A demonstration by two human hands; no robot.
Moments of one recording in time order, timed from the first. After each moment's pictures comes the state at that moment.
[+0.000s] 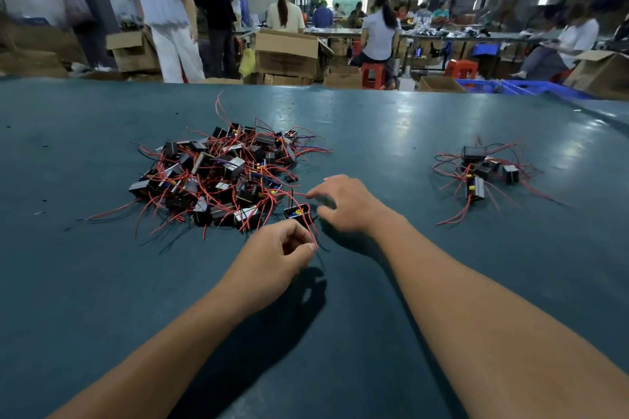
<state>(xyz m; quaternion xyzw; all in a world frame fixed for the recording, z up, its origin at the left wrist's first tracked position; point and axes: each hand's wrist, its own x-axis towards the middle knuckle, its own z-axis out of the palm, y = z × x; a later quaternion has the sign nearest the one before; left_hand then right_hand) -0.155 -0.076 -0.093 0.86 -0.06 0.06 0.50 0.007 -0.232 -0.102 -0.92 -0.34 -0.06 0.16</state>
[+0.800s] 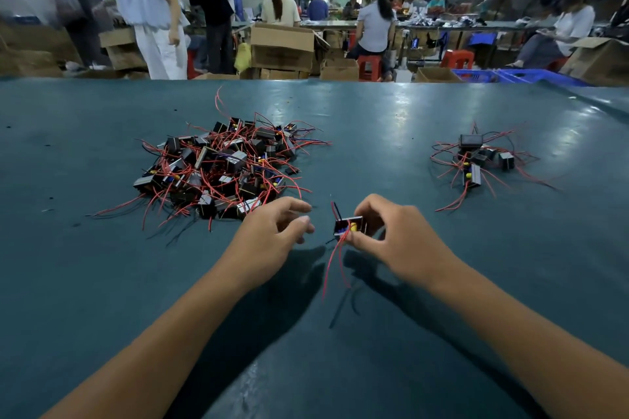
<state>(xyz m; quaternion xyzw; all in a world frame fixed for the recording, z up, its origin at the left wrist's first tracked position) -0.147 -0.063 -0.090 0.85 -0.07 0.07 0.52 -0.120 -0.287 -0.083 -0.89 -0.25 -0.10 0.36</state>
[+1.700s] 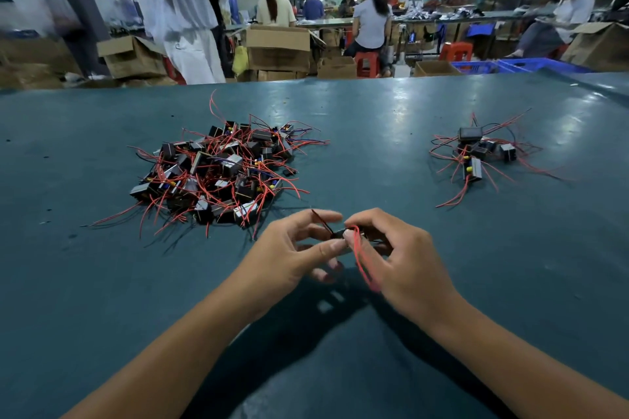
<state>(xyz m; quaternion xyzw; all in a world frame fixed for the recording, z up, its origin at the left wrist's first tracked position) -0.170 -0.094 -0.086 0.71 -0.11 -0.04 0.69 -0.160 -0.278 -0.097 -0.82 -0.25 -0.20 0.47</state>
